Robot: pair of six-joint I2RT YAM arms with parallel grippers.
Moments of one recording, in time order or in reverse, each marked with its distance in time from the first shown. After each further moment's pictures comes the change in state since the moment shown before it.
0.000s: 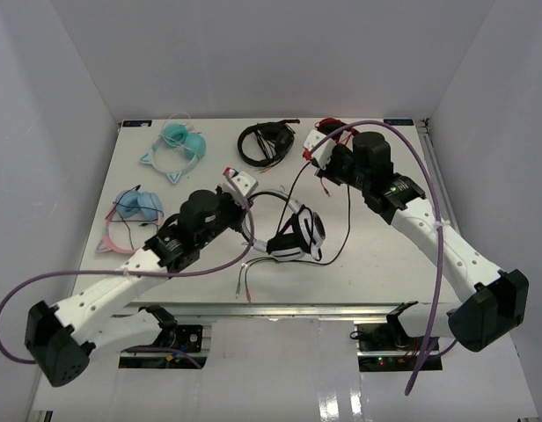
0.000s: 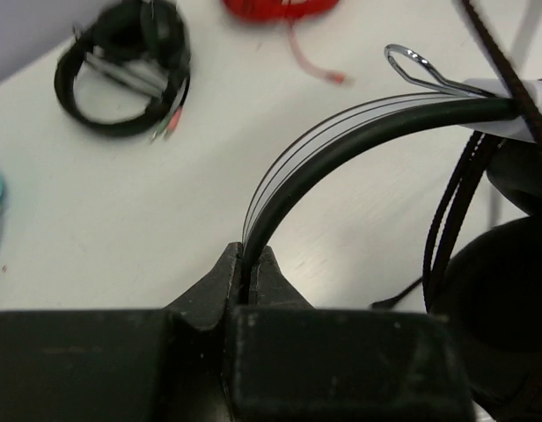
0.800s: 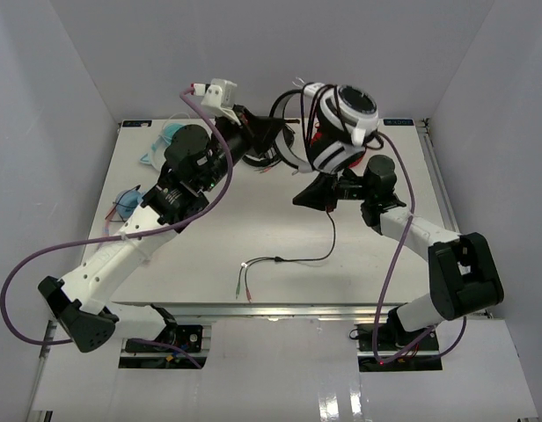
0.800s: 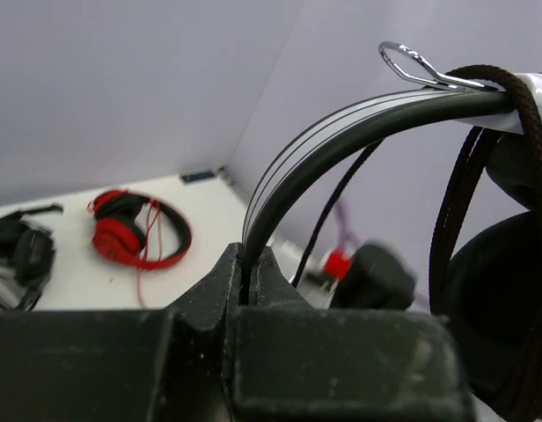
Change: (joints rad) left arm 0.010 0.240 0.596 0.066 0.074 -0.476; right arm -0.187 0.155 -0.389 0.947 -1.020 0.992
